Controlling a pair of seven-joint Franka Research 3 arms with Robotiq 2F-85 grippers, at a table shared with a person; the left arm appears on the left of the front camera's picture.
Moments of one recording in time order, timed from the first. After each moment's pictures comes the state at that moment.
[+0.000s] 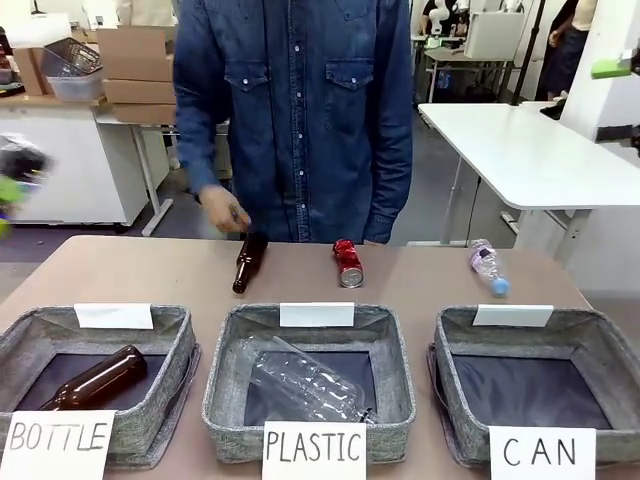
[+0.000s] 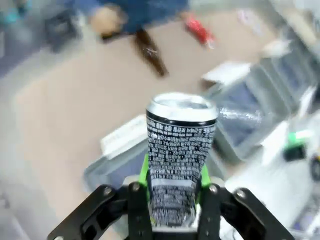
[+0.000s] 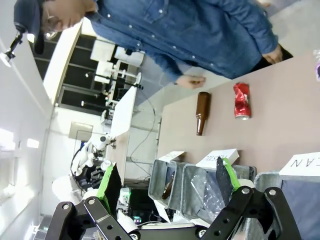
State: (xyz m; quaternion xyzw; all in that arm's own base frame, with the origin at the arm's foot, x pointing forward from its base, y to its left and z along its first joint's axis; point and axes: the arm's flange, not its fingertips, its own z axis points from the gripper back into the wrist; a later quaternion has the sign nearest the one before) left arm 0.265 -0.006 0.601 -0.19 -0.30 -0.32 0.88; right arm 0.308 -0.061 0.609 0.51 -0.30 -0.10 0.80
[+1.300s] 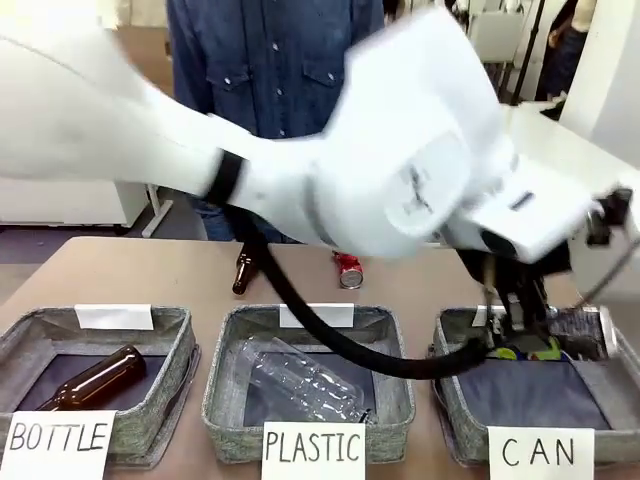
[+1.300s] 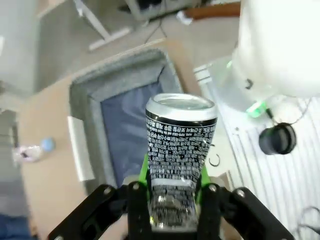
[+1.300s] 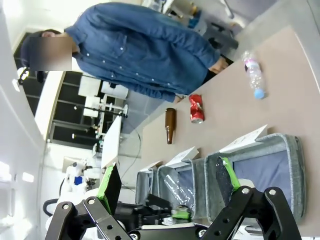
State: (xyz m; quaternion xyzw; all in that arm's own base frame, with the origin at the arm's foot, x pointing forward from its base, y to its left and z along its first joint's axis) left arm 0.229 -0.590 0.497 -0.18 -0.24 -0.80 0.52; right arm 0.195 -0.201 0.585 0.47 -0.35 -0.18 0.79
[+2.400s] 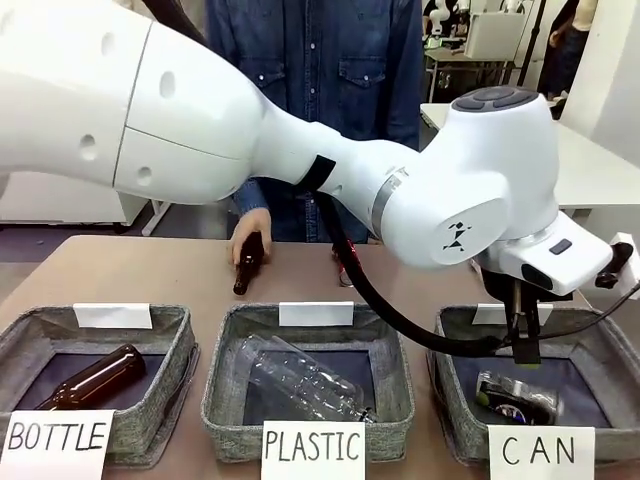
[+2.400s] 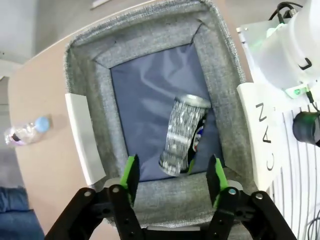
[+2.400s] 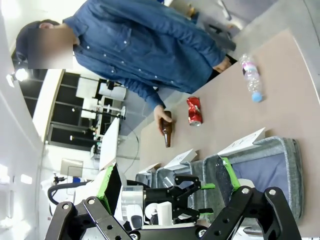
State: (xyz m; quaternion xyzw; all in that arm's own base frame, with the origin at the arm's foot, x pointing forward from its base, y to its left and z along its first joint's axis) left arm 0.277 -0.642 0.442 -0.10 -0.18 -0.80 0.56; right arm 0.199 -0.204 0.589 0.46 -0.35 -0.19 0.79
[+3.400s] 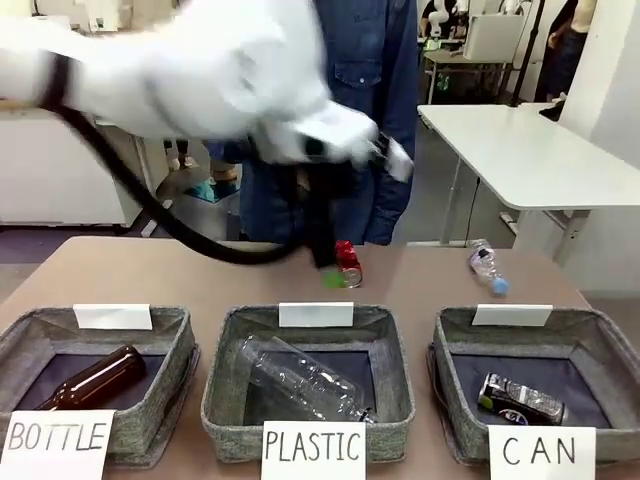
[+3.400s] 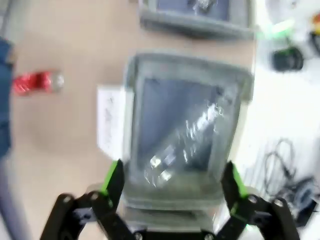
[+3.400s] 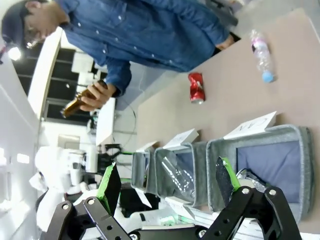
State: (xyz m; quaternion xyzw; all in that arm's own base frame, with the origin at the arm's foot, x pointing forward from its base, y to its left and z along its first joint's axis) left arm 0.340 -0.354 0.551 -0.11 -0.08 -0.68 0.72; right arm 0.234 -0.168 0.579 0.47 -0.28 -0.15 0.82
